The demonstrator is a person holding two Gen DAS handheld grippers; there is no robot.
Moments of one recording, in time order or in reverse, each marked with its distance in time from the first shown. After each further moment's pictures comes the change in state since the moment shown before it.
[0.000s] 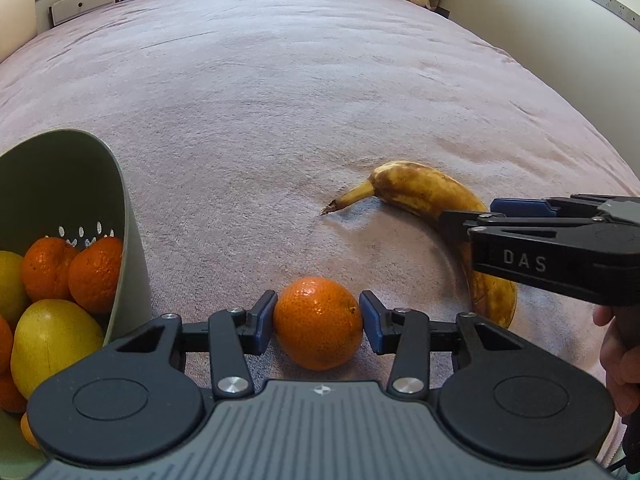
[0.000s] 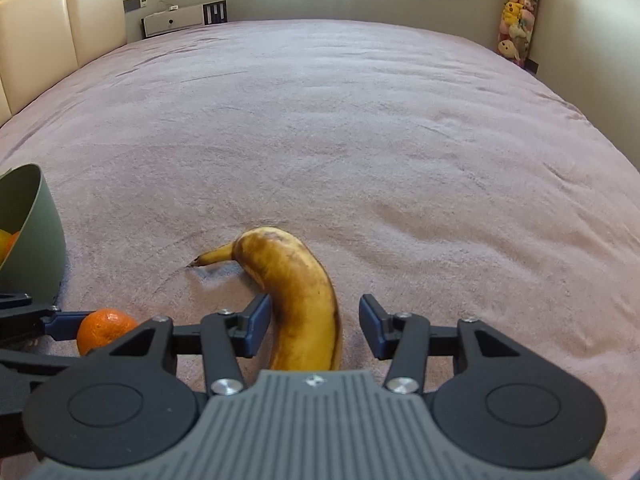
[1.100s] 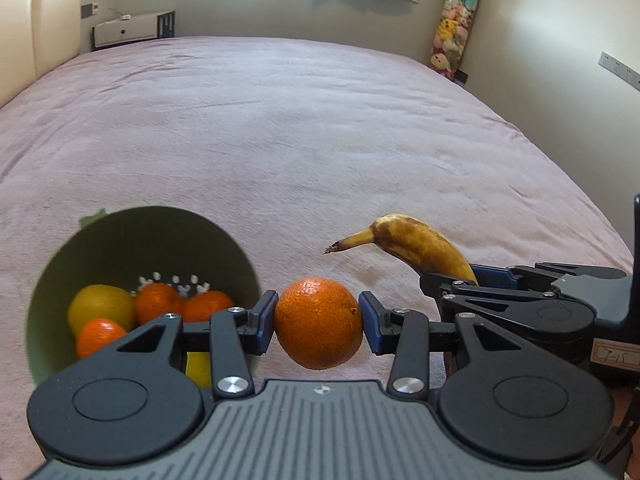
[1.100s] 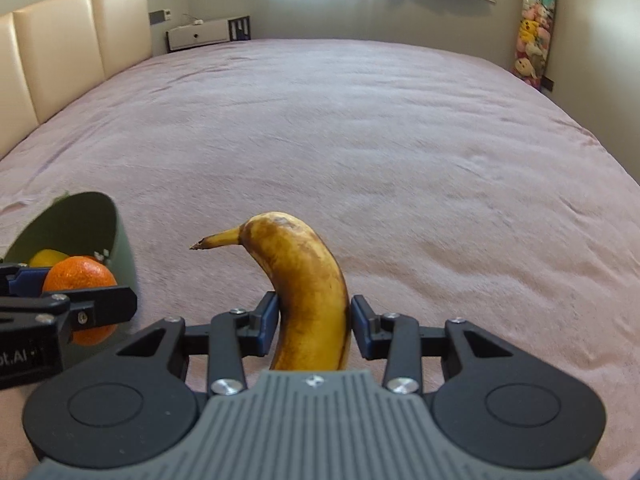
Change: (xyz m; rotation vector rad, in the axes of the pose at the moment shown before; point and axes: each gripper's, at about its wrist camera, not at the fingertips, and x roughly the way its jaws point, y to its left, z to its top) left arm -0.100 0.036 0.019 -0.100 -0.165 0.030; right arm -0.051 0.047 0.019 -0.032 -0.059 0.060
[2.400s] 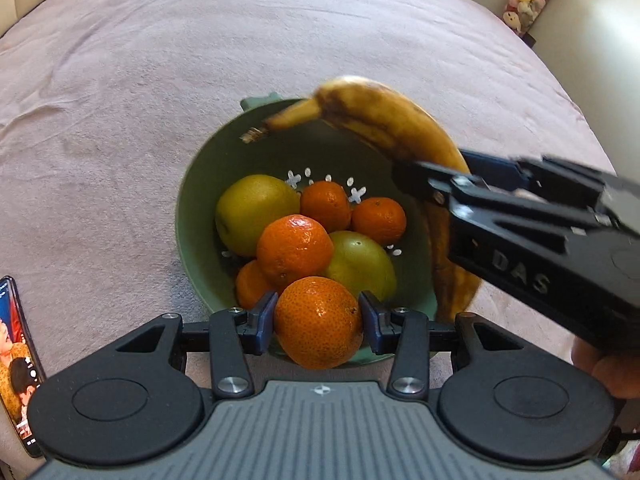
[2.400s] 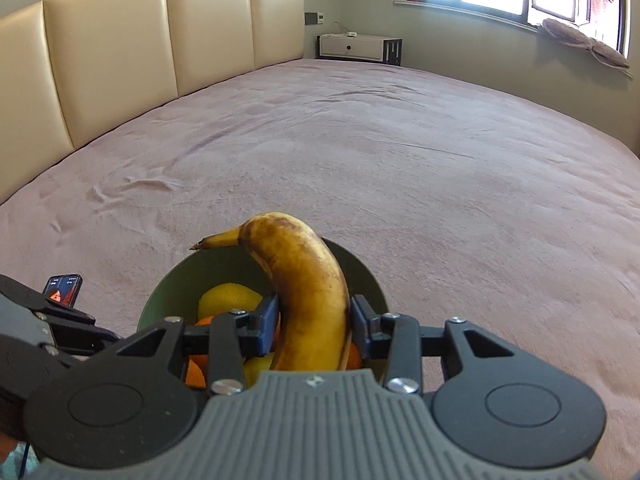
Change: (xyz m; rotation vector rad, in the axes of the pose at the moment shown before) left arm -0.005 0.127 -0.018 -0.182 0.298 0.037; right arm 0.005 0.155 0.040 -0.269 -0.048 0.305
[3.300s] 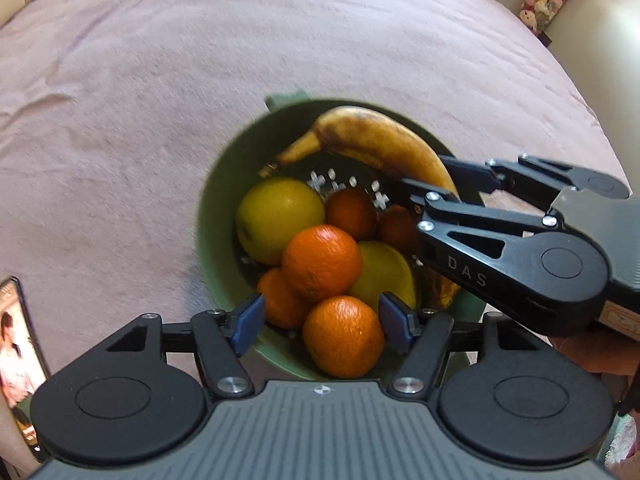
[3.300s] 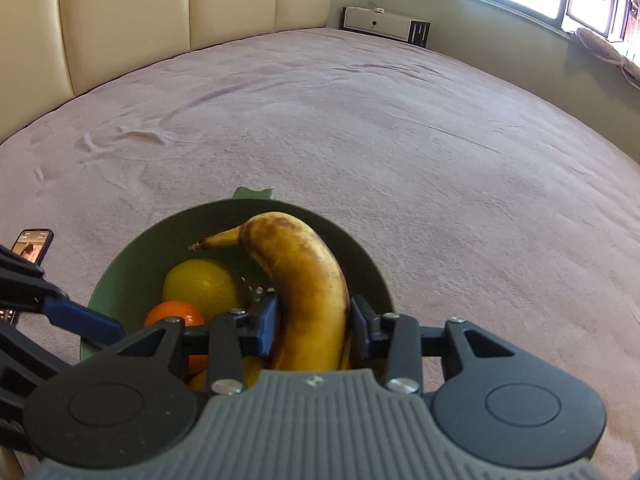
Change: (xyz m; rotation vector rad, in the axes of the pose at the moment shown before) left arm 0.003 0.015 0.016 -0.040 0.023 0.024; right arm 0.050 -0.002 0.002 -0.110 0.089 -0.002
